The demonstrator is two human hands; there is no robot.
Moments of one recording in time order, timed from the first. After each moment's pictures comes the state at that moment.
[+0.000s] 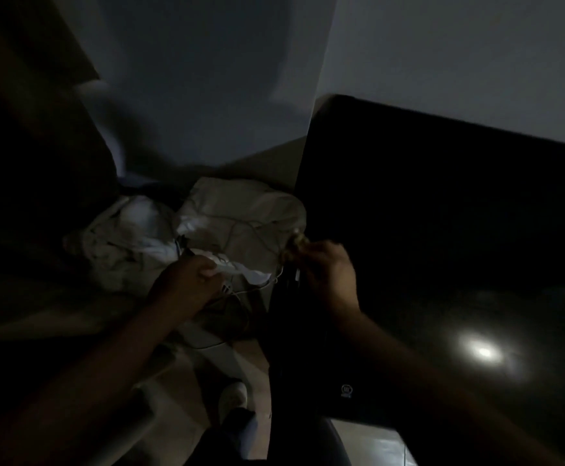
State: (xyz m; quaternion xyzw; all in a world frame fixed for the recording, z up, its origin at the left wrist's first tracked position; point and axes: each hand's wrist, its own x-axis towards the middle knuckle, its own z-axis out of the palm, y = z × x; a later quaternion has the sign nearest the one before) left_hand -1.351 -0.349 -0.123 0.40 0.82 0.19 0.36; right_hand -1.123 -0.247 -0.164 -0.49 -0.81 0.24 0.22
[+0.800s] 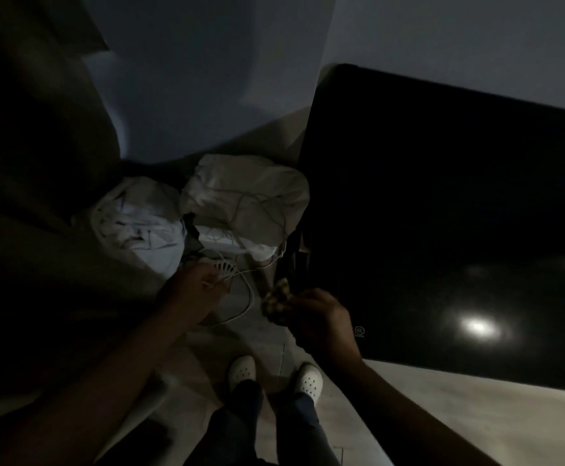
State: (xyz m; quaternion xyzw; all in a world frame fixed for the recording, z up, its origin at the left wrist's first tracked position) left_hand -1.340 -0.430 -0.124 0.41 0.80 0.16 0.40; right_hand -1.102 -0.407 -0.142 -0.46 -0.79 0.35 0.19
